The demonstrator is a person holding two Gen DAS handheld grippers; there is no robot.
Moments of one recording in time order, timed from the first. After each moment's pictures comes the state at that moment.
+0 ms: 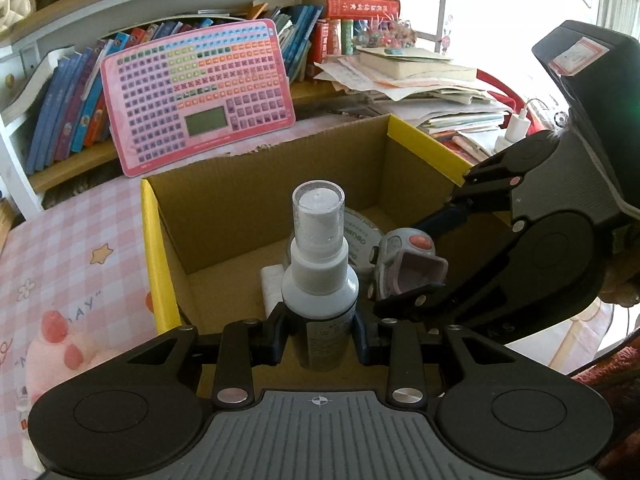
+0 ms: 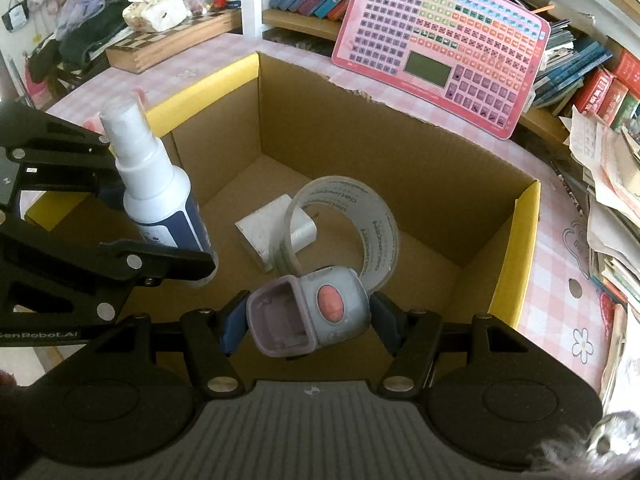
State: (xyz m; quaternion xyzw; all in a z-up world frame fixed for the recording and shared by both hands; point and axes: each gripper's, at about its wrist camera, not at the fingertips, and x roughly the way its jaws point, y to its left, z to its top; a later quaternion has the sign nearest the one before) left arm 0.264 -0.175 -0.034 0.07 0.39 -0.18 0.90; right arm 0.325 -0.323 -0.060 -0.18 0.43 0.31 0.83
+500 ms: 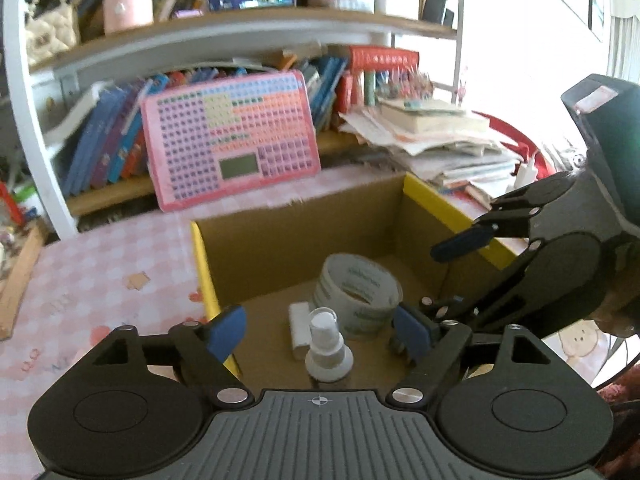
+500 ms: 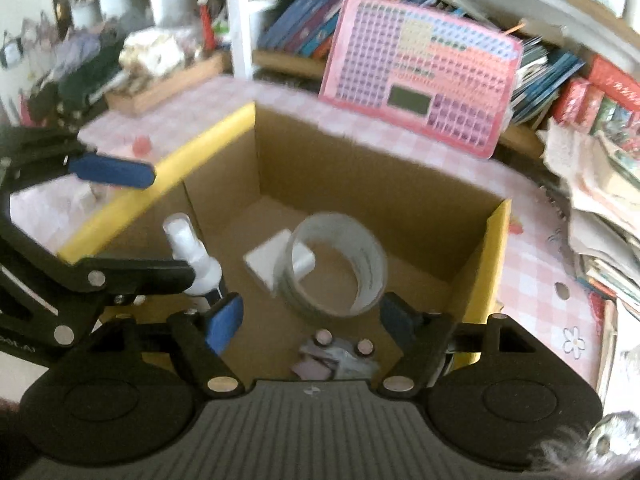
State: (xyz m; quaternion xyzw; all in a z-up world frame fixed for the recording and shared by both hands) left arm 0.239 -0.159 -0.001 0.05 0.32 -0.14 0.93; right arm 0.307 -0.337 -0.029 -0.14 0.39 0.29 0.86
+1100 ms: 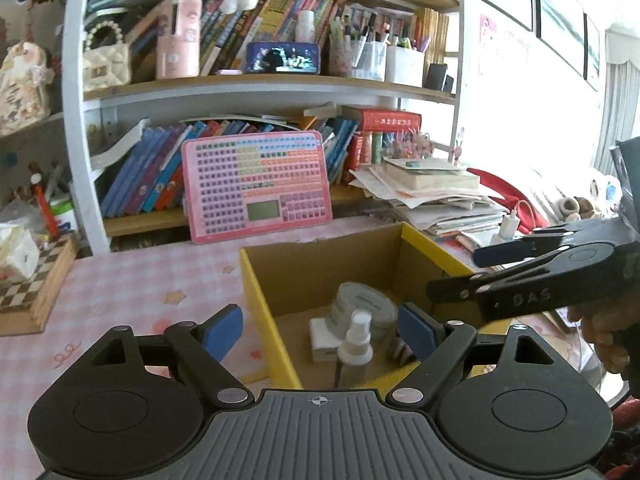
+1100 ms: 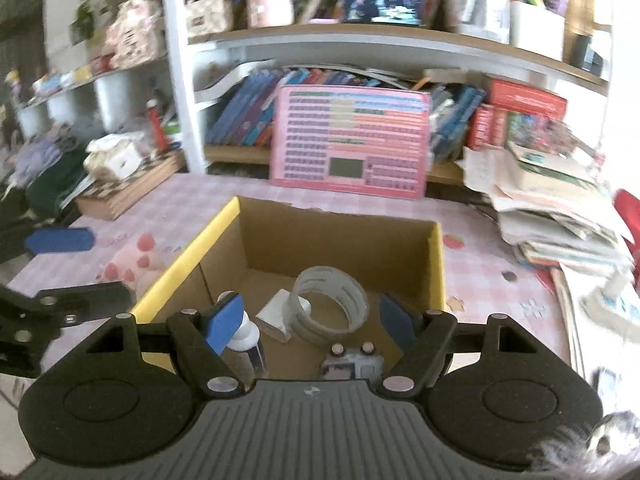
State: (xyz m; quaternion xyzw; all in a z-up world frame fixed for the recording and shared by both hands) left arm 0.166 -0.109 0.031 0.02 0.25 -0.14 0.96; right arm 0.225 -0.343 0.009 -0.04 0.30 0.18 0.94
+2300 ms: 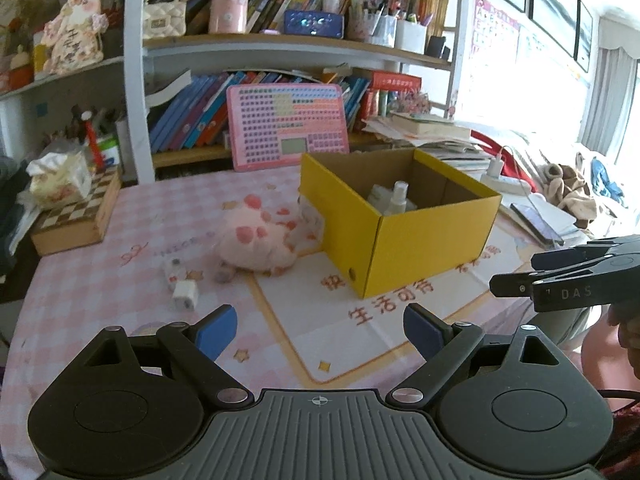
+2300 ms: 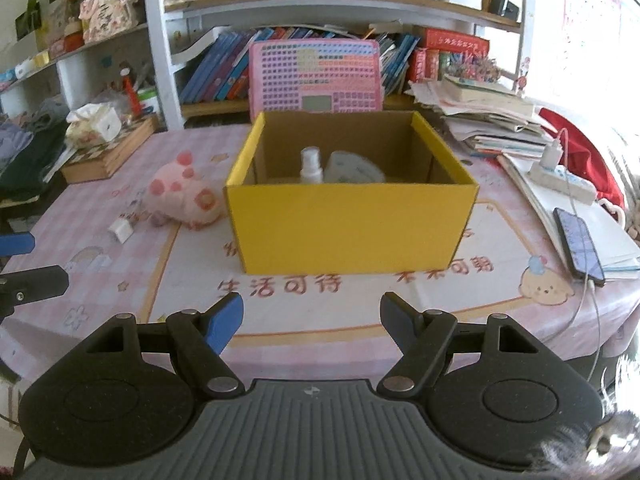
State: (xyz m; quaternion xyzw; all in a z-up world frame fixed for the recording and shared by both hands) left arm 0.049 0.005 0.004 0.02 0.30 -0.16 0.94; right arm 0.062 -0.252 -0.028 -0.01 0.35 0.06 0.93
